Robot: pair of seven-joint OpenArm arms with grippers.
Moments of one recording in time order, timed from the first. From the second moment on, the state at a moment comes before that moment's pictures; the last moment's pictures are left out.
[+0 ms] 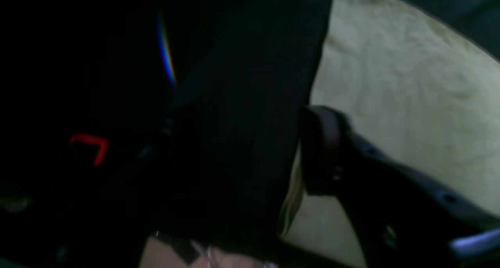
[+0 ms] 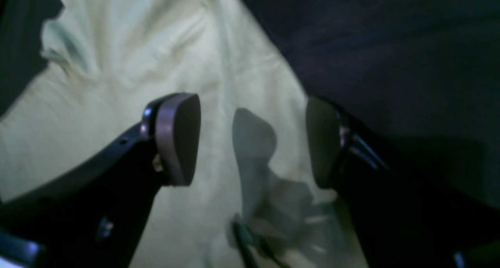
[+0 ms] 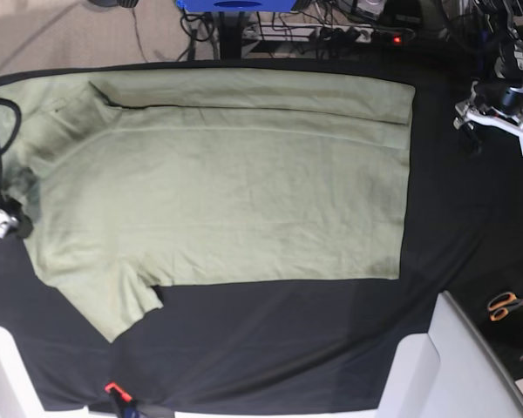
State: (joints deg) left arm 27.4 -12.9 -38.4 96.1 -34.8 -17.9 35.8; right arm 22.3 28.0 26.3 22.4 25.2 39.3 -27.9
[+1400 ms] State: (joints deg) left arm 27.6 -13.7 -38.2 95.8 -34.7 -17.9 35.5; right arm 23.2 28.4 11.7 17.9 25.8 33.0 -18.1
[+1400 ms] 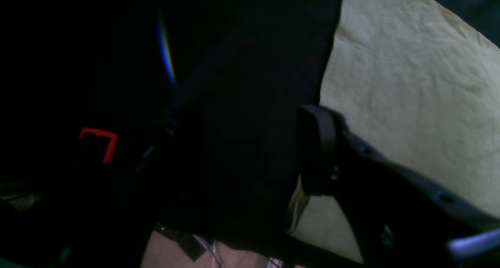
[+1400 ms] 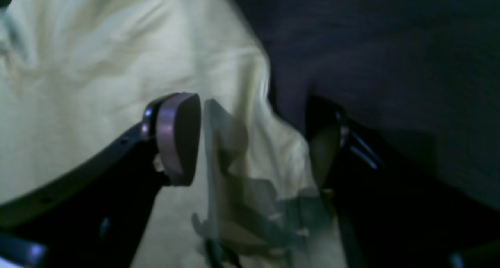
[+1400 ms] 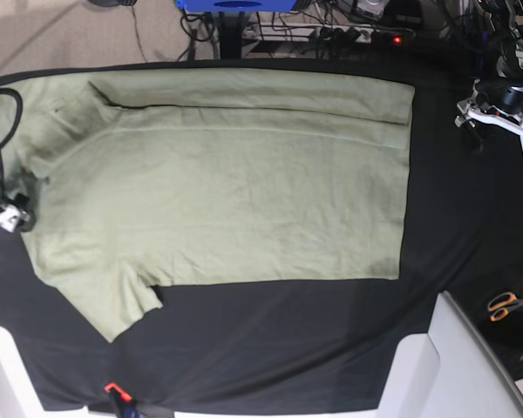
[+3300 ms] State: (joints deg) left arm 26.3 -12.2 -32.0 95.7 -27.7 -17.9 35.4; right arm 22.2 22.0 30.9 42.7 13.5 33.1 -47.9
